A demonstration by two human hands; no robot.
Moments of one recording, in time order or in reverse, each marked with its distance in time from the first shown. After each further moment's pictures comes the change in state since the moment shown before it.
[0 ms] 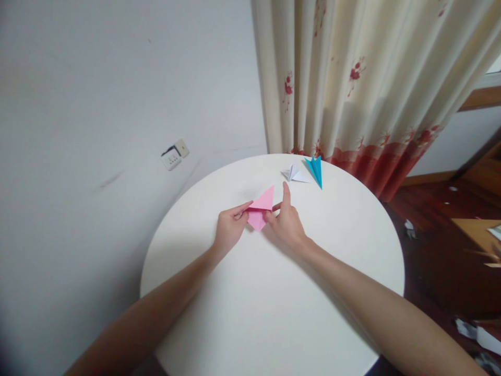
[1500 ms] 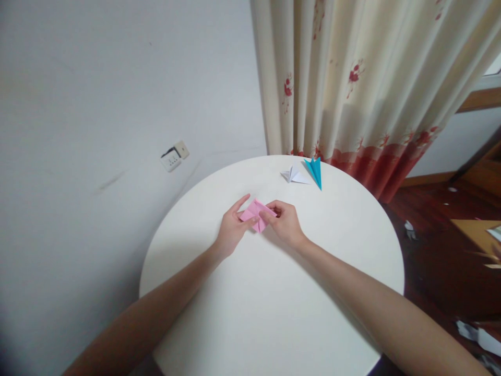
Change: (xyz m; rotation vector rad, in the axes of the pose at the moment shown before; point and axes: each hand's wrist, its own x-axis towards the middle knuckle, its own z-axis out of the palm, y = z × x) left_hand -0.004 0.003 0.001 -0.295 -0.173 -0.122; right_hand 0.008 0.008 0.010 0.447 -0.039 -0.004
